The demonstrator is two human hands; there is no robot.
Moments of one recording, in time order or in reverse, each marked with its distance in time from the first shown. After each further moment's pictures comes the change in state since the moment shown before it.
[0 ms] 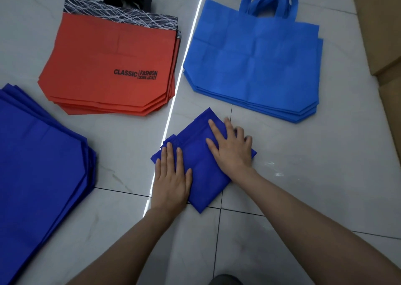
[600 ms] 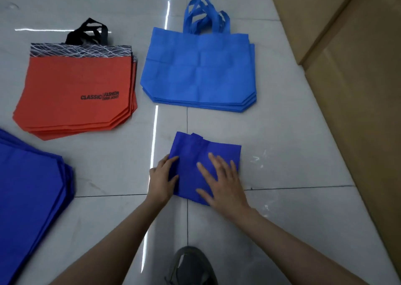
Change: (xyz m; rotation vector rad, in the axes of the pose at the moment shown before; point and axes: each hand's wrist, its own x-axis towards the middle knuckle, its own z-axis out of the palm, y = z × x) left_hand -0.016 0.061 -0.040 -0.533 -0.249 -0.003; right_hand -0.157 0.053 0.001 0.084 0.170 -0.094
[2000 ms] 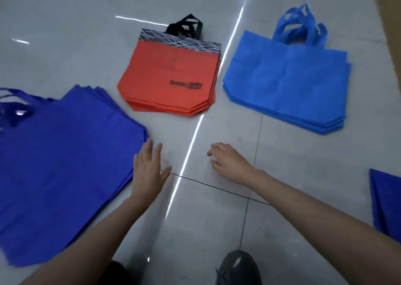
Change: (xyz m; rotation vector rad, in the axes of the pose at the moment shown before) left_hand -0.059 -0.122 -0.114 0.395 0.412 -0.179; right_hand 0.129 -0.115 -0.010 0.356 -0.400 -0.380
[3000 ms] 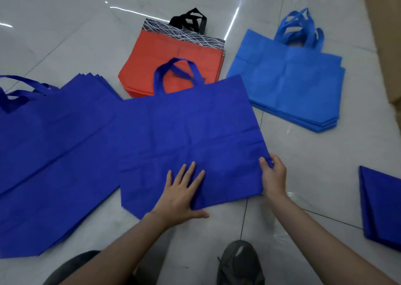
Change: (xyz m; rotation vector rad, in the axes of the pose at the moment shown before) left_hand -0.055 0.021 0.040 0.134 -0.438 0.431; right_hand -0.072 0.029 0.021 0.891 0.817 0.669
